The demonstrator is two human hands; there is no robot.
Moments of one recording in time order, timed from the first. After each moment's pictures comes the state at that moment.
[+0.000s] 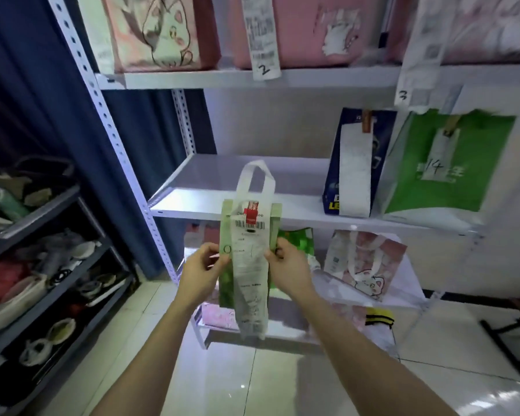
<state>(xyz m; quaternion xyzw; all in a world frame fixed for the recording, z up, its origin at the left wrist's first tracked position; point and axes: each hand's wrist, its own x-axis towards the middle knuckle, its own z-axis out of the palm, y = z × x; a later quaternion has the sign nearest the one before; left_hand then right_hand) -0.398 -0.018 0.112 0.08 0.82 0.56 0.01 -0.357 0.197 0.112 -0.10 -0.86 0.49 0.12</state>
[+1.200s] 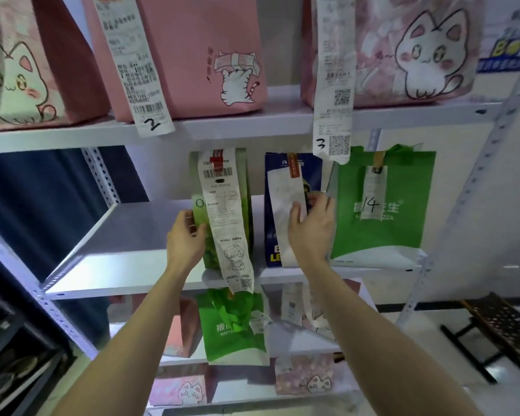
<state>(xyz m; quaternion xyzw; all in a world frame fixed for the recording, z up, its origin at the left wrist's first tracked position) -0.594 0.169 0.183 0.12 0.85 0.50 -0.13 -0.479 0.411 0.198 -0.25 -0.76 0.34 0.49</state>
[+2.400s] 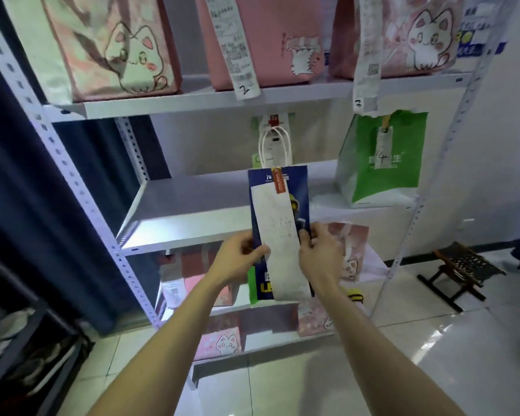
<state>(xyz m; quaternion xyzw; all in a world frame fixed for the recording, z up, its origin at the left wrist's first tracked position) -0.462 0.021 0.161 0.37 0.79 0.48 0.13 -0.338 0.189 0.151 -0.32 -0.79 0.36 0.38</state>
